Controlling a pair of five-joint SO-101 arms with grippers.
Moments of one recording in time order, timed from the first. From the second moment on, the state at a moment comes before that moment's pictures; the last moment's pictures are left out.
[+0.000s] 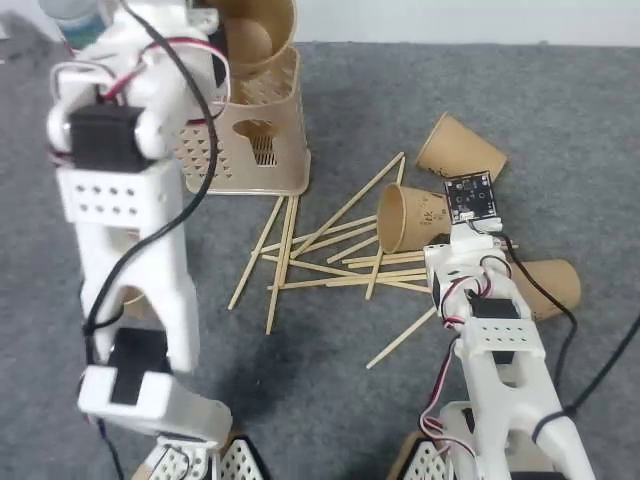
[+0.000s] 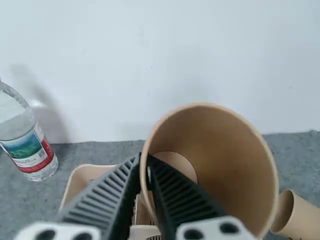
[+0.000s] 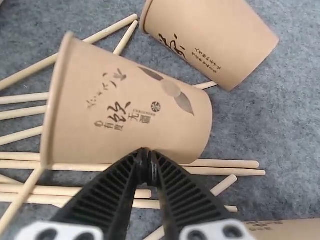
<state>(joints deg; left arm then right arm) -0.4 5.1 -44.4 78.6 6.9 -3.6 -36.3 72.2 16.5 10.0</state>
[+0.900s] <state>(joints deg) -2.0 31.4 -57.7 80.0 17.5 -3.6 -36.3 72.2 16.5 10.0</state>
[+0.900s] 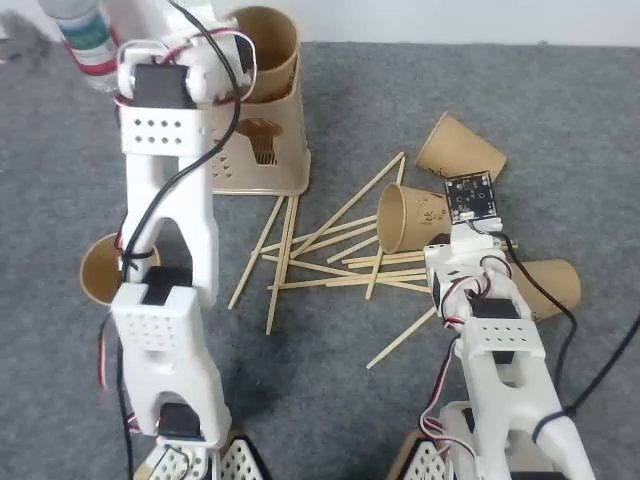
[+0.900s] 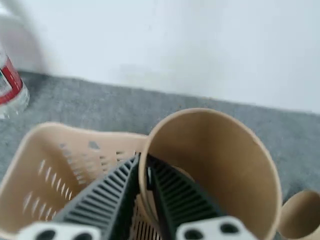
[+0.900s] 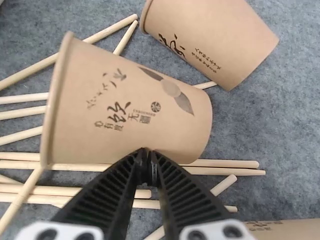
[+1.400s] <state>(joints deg) -4.0 31.4 -69.8 91.2 13.1 -3.6 -36.3 72.2 16.5 10.0</state>
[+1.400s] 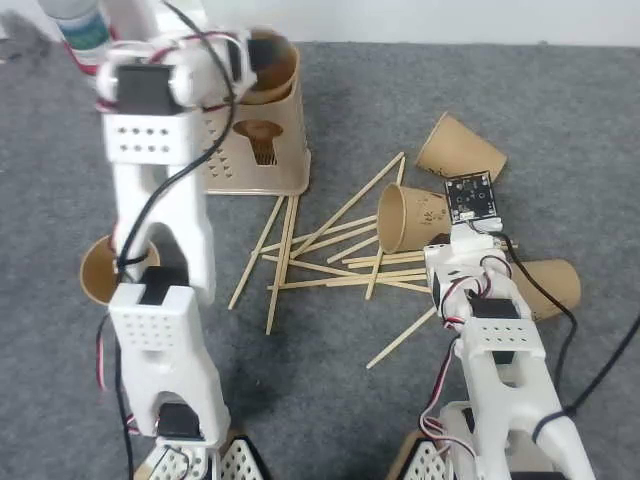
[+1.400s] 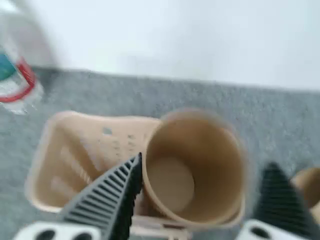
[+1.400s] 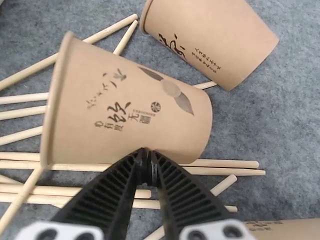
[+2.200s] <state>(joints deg) -20.3 32.0 -58.5 83.9 4.8 -3.4 -36.3 72.2 16.5 10.0</state>
